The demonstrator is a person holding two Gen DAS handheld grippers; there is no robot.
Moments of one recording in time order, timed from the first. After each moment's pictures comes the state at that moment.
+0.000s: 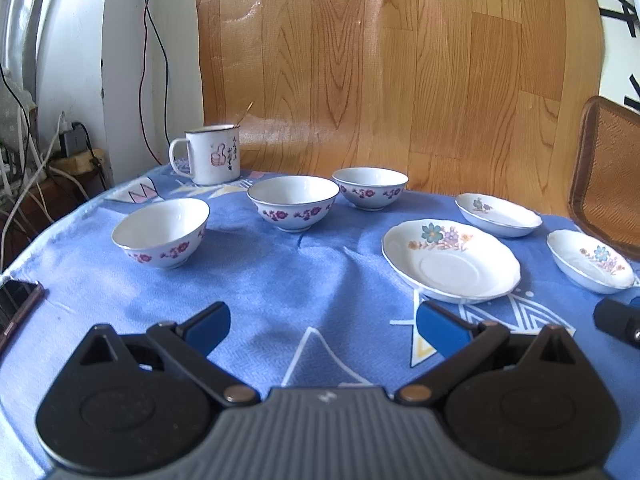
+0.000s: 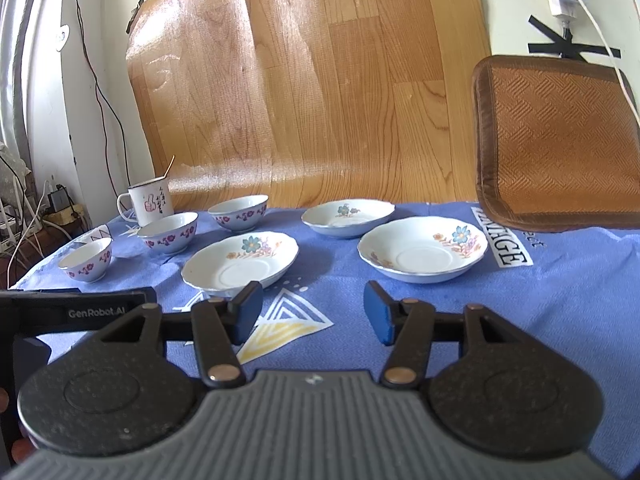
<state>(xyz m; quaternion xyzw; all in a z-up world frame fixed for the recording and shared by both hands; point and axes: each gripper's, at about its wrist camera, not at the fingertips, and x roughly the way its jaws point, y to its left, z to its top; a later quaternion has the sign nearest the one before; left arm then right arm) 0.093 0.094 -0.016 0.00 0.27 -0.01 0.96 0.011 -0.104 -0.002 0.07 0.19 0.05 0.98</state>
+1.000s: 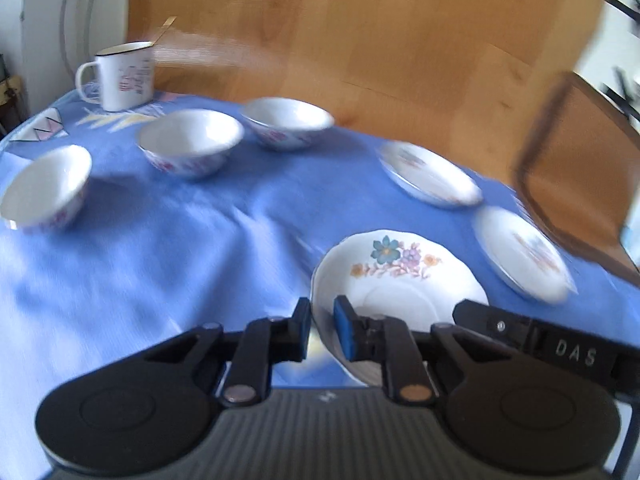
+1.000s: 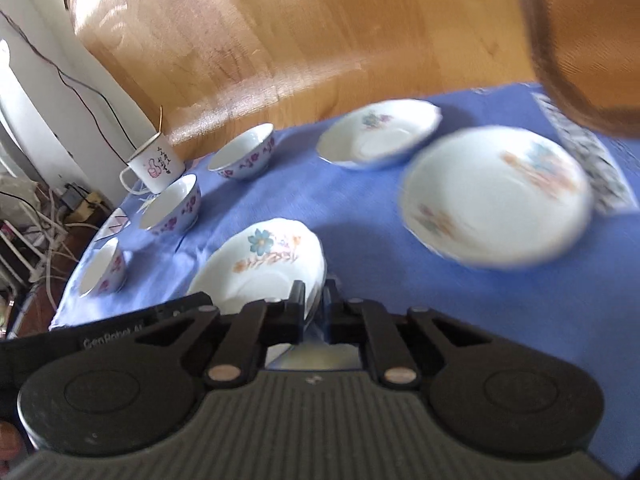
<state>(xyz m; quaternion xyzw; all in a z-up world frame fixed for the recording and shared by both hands) 0.129 0.055 -0.001 -0.07 0.41 -0.12 0.90 0.078 -0.146 0.002 0.20 0.37 0.11 0.90</state>
